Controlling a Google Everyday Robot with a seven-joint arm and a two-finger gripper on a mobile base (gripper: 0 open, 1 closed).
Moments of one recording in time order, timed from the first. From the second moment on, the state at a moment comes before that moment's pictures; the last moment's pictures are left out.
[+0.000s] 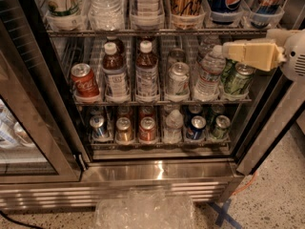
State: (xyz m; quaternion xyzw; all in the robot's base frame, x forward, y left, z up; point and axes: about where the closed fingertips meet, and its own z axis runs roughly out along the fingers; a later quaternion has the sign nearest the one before) arm 0.521 -0.206 1.020 -0.19 0.77 0.14 0.60
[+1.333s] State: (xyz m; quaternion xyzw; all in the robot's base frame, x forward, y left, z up) arm 0.567 -0.230 1.058 -0.18 0.72 0.09 0.66
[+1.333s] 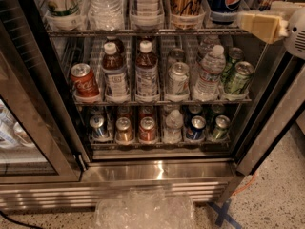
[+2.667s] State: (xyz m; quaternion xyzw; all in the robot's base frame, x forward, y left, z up) arm 0.564 -0.252 1.073 -0.13 0.71 0.05 0.69
